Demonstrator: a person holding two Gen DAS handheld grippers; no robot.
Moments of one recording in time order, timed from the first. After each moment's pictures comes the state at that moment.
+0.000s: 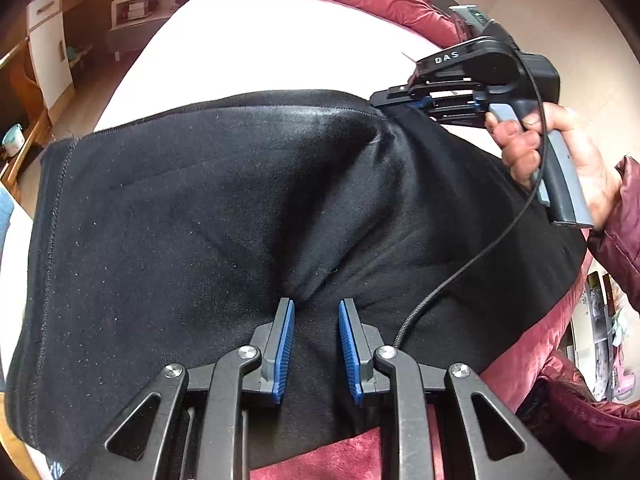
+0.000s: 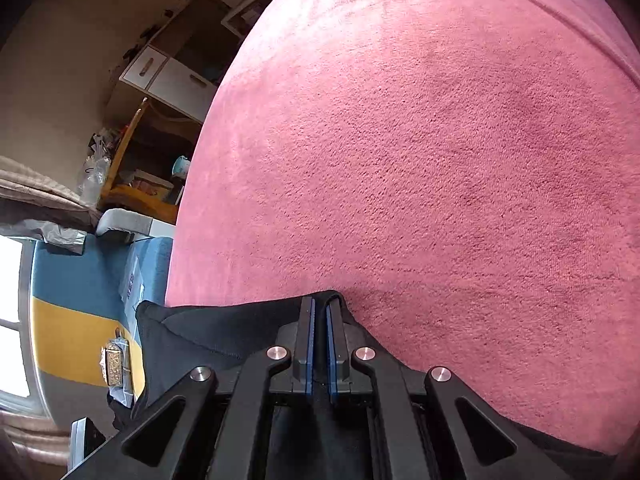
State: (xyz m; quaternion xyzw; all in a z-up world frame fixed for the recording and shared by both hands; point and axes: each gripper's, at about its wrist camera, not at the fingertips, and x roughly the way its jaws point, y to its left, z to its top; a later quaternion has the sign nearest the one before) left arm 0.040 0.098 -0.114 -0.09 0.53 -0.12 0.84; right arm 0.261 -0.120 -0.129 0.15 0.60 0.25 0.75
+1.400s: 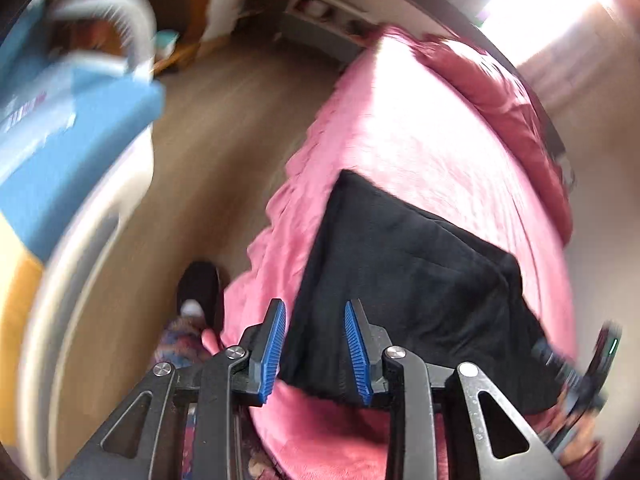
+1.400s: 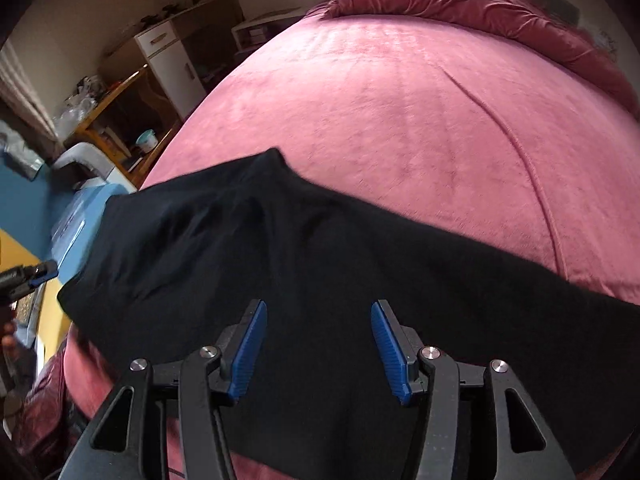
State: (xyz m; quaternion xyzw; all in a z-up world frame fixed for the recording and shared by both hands) left arm -0.033 0.289 -0.076 -0.32 0.48 0.07 0.82; right arm 0.073 -0.161 -0.088 -0.03 0.52 0.19 0.83
